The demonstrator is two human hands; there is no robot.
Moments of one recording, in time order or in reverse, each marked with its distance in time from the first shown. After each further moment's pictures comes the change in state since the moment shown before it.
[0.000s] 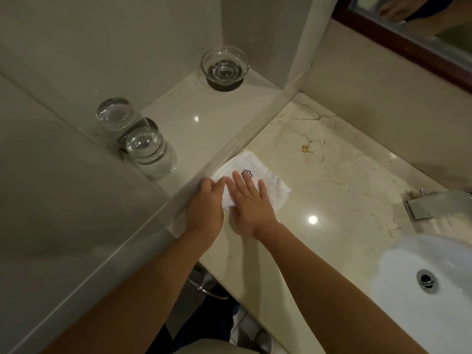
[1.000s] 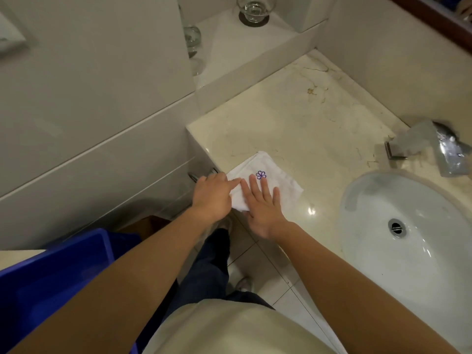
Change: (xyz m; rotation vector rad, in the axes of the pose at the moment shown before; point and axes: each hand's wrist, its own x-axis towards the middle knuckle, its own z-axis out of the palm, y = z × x) left_hand -0.218 0.024 0.033 0.135 -0.163 0.075; right_hand -0.224 -0.008 0.086 -0.010 -0.196 -0.071
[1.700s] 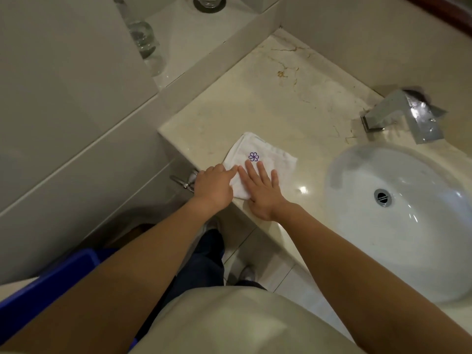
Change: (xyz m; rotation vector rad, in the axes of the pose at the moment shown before) left_hand 0.035 0.031 -0.004 0.020 -0.102 0.057; right_hand 0.003 0.034 -0.019 0.026 0.023 0.050
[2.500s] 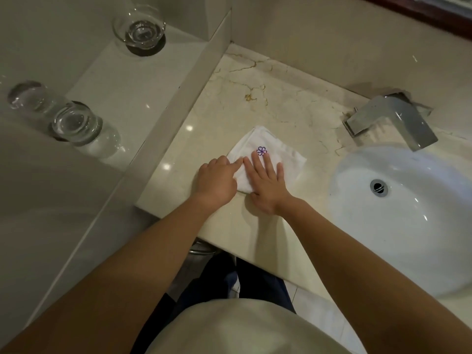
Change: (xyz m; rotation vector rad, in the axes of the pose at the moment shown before) left_hand 0.149 -0.006 -0.058 0.047 0.014 0.306; right_hand 0.084 0.035 -0.067 0.183 0.118 0.297
